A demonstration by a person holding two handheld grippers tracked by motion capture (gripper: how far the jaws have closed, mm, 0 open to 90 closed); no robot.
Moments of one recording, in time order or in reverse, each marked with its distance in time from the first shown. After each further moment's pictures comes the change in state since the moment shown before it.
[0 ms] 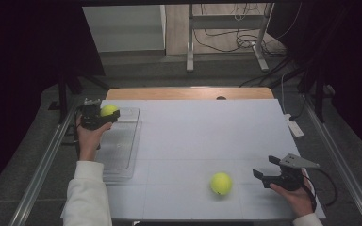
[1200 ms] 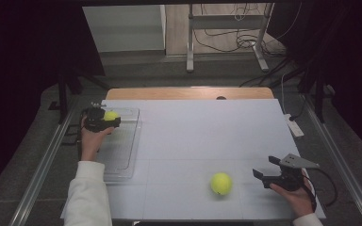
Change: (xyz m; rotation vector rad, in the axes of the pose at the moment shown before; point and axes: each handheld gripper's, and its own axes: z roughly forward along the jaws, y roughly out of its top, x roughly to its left) left arm 0.004 -0.011 0.024 0.145 0.078 0.072; right arm 0.000 0.000 0.000 0.002 0.001 -0.002
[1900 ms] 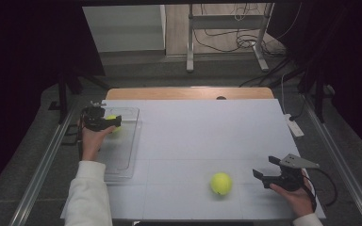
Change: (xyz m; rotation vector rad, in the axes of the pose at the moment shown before) left arm -0.004 0.003 -0.005 -0.053 0.027 -0.014; right arm 0.000 0.000 0.000 0.002 0.000 -0.002
